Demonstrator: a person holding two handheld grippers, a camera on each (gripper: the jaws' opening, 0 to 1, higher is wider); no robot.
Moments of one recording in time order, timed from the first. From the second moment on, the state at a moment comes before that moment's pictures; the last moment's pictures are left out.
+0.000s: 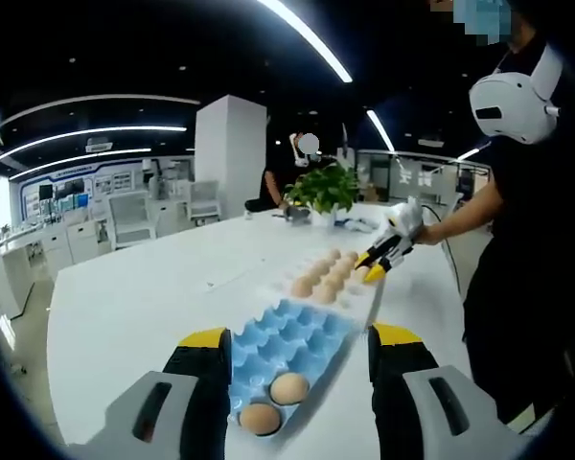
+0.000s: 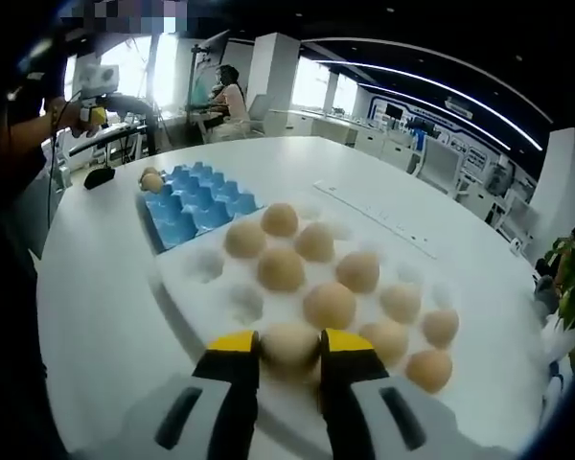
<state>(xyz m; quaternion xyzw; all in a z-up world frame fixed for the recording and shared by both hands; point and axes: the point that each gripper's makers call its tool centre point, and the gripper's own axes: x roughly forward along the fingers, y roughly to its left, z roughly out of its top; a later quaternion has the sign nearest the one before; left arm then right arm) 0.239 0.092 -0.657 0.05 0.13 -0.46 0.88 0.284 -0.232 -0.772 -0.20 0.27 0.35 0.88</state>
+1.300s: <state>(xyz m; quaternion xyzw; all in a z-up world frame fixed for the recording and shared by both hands) 0.241 0.092 -0.667 0.08 0.15 -0.47 0.87 0.286 -0.231 -0.752 -0.20 0.25 0.36 0.88</state>
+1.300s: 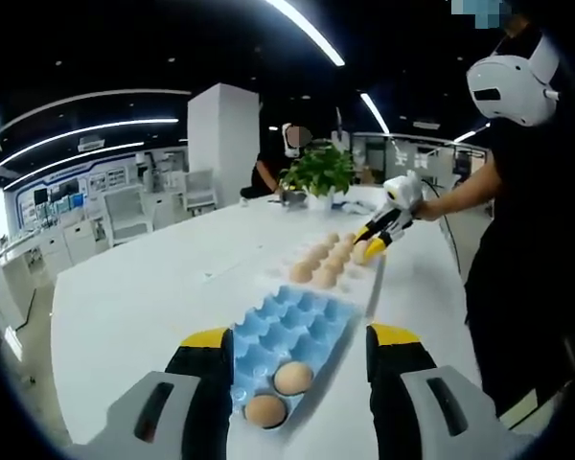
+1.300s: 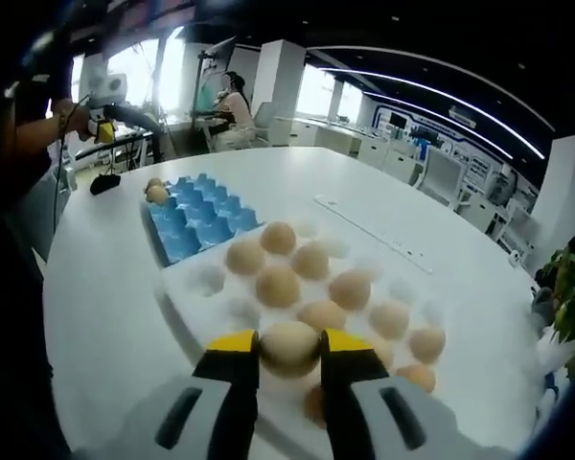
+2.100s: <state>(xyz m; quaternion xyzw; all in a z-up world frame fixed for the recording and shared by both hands) 0.247 0.098 -0.666 0.10 0.15 -0.45 0.87 0.284 -0.226 -0.741 -0.19 0.24 0.37 0.88</state>
